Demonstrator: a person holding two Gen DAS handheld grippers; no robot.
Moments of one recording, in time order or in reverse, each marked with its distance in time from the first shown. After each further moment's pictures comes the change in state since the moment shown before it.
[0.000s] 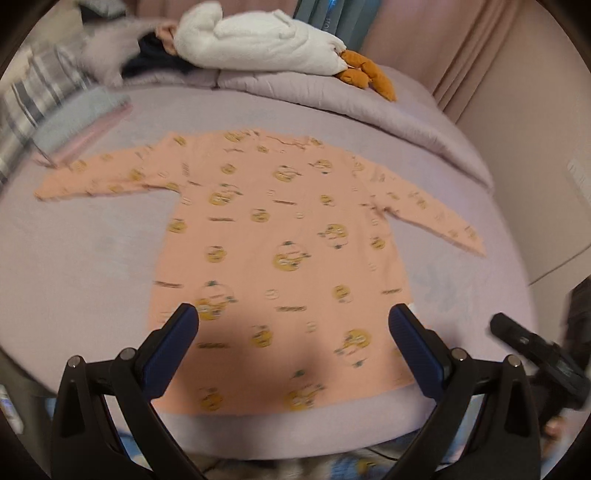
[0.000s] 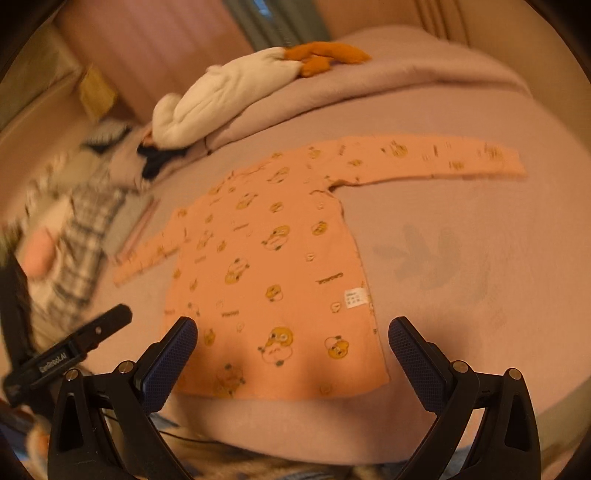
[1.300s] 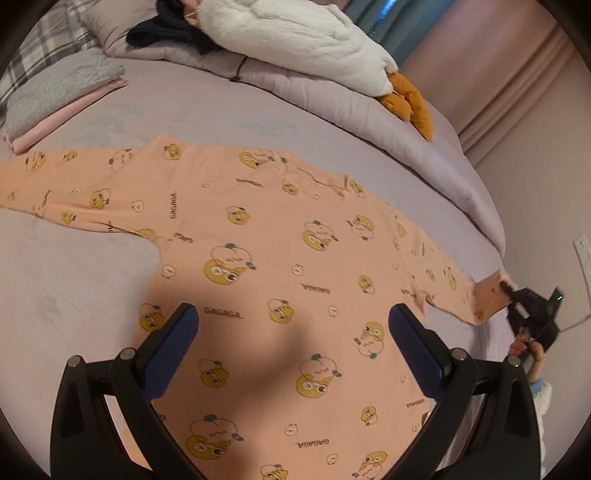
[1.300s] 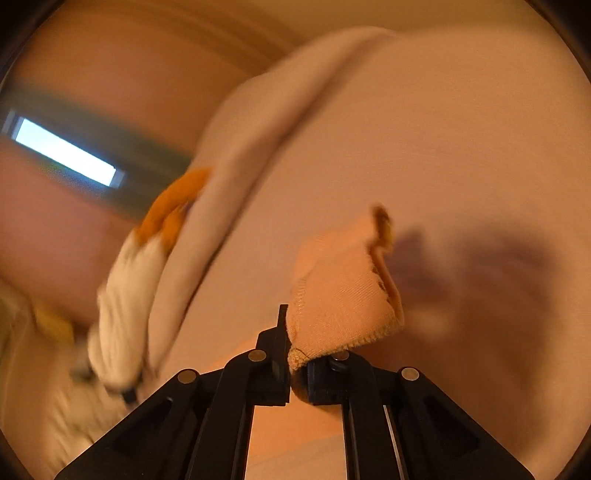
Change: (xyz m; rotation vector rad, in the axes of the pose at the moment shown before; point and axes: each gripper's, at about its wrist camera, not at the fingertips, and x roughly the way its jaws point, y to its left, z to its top) left arm 0.090 0.071 0.102 -0.160 -0.038 -0.023; right arm 0.063 -0.196 0.179 0.481 -0.358 0.011
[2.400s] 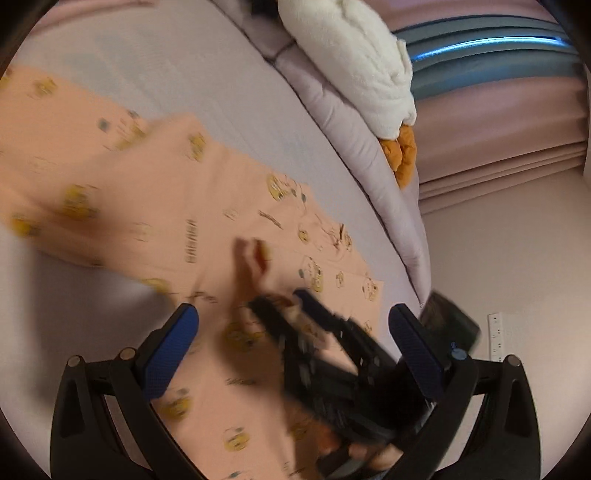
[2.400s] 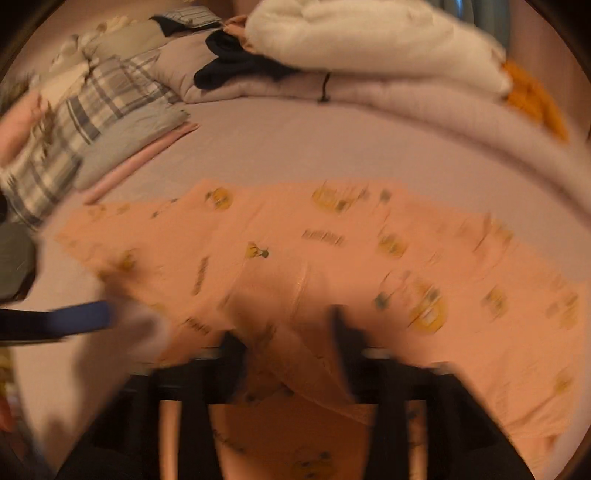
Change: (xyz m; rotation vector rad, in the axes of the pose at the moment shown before) left arm 0.044 0.104 0.064 -0.314 0.110 -0.393; right arm 0.156 0.310 -0.323 -1.046 0.489 0.075
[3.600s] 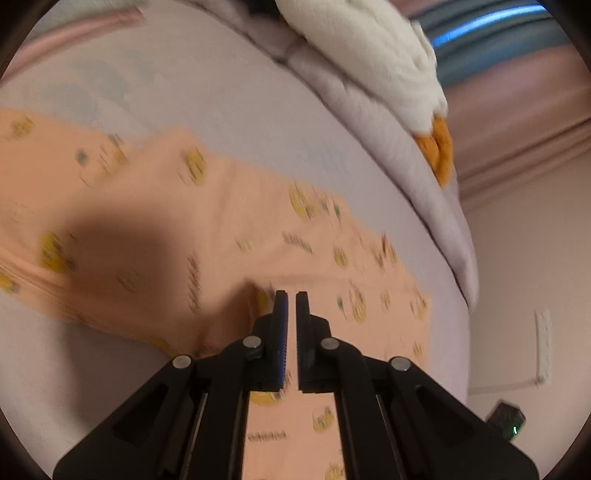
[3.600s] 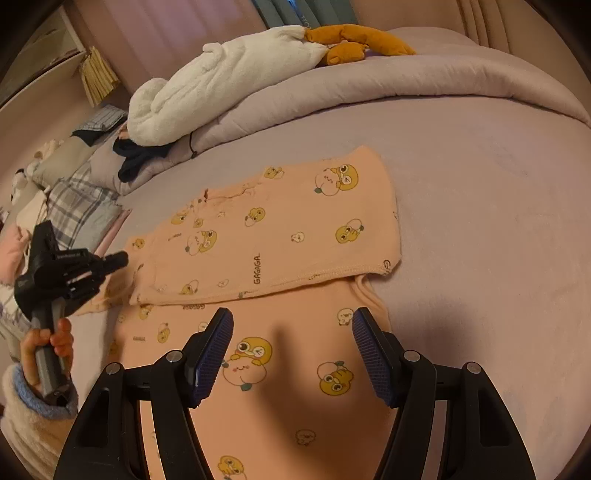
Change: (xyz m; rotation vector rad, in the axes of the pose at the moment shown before) left arm 0.034 -0.003 0.018 0.095 -0.015 0.204; right arm -0.119 -0.145 -0.121 0.410 -0.150 -0.046
